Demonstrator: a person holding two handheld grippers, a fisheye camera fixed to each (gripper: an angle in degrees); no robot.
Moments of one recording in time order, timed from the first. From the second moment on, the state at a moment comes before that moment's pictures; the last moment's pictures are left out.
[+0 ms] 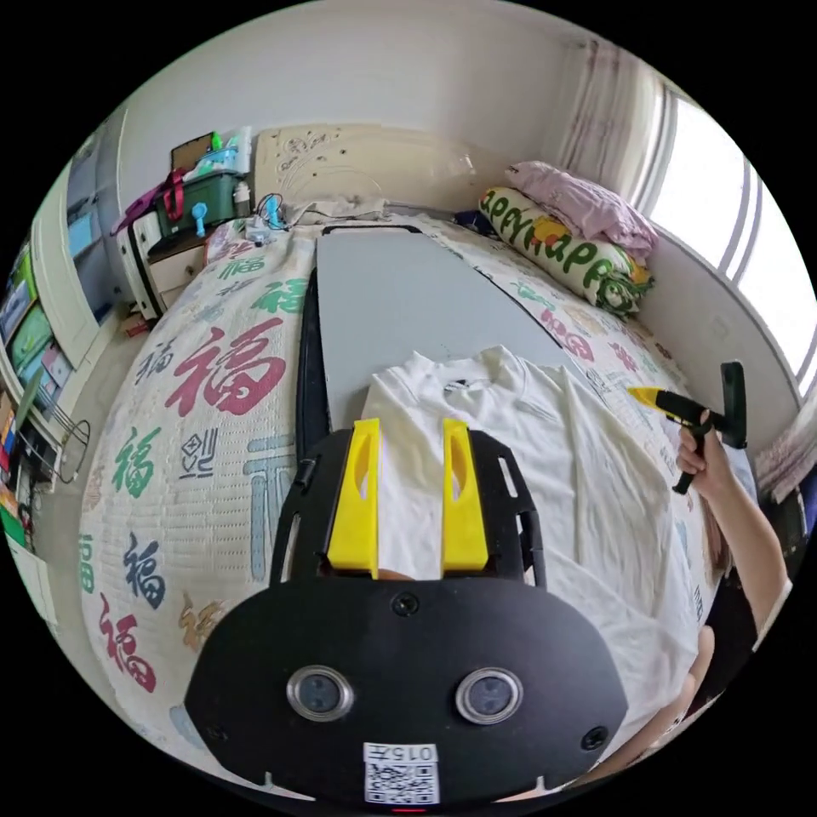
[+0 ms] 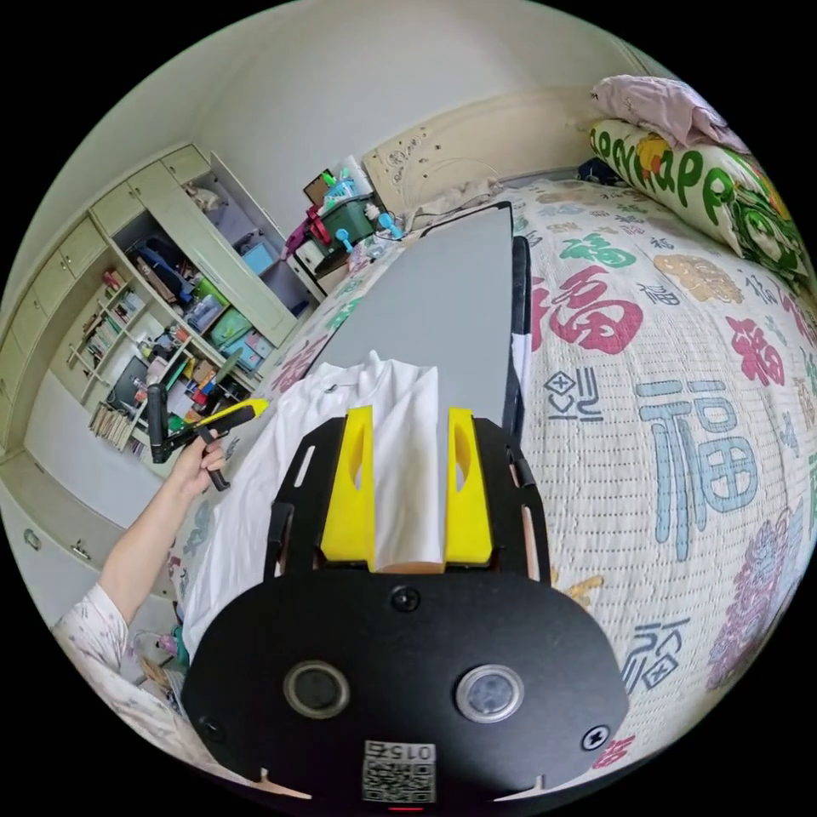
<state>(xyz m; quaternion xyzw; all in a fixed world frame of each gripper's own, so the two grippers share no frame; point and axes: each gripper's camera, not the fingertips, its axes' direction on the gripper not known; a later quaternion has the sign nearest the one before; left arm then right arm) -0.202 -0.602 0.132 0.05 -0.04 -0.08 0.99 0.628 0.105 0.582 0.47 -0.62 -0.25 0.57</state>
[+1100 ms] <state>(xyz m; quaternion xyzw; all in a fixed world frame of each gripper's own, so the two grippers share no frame) 0.051 -0.037 0.072 0.11 0.10 0.12 0.98 0.964 0.690 1.183 0.47 -0.55 -0.49 0.48</state>
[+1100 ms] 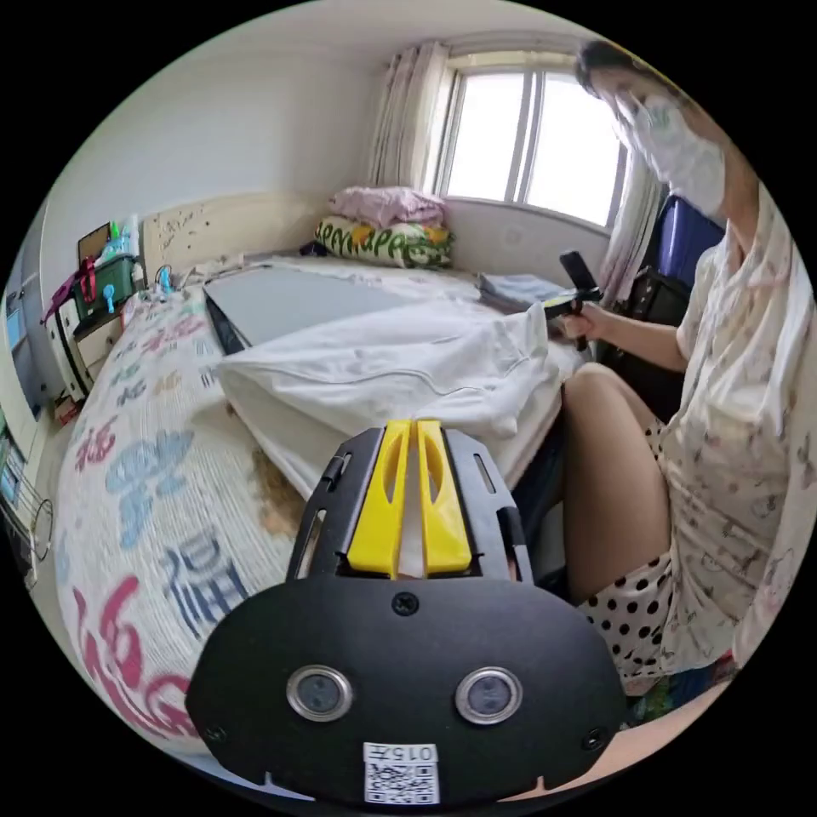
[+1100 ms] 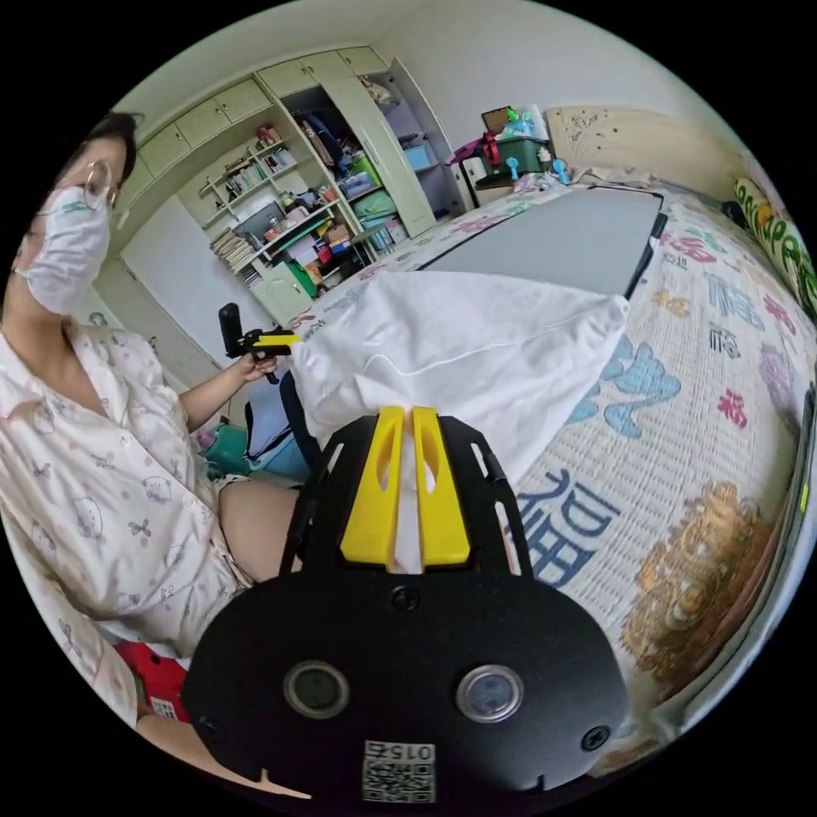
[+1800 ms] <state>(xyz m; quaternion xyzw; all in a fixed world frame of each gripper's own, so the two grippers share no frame) -0.020 -0.070 0.080 0.11 0.07 -0.11 0.98 1.130 0.521 1.014 0.36 -0.69 -0.33 0.53</state>
